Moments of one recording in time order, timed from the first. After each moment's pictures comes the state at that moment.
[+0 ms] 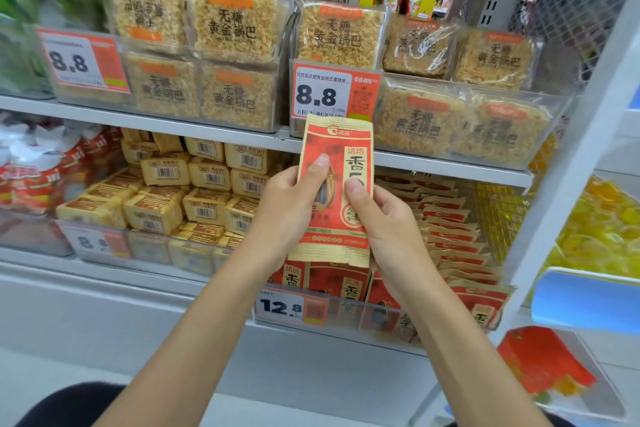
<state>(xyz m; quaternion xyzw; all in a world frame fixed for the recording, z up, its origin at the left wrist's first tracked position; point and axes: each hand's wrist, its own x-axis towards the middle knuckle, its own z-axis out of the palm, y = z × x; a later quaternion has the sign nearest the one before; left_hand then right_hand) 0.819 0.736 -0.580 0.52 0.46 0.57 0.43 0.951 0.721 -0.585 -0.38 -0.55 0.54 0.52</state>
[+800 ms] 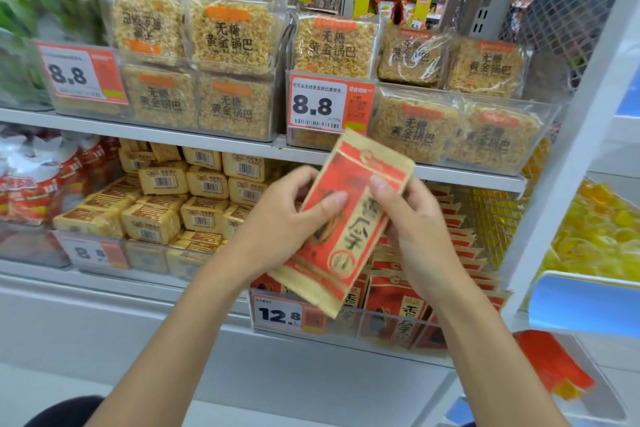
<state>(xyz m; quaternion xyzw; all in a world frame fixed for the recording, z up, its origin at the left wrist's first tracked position) 0.803 0.729 -0.576 0.68 0.43 0.49 0.34 0.975 0.724 -0.577 -0.34 -0.60 0.46 0.56</state>
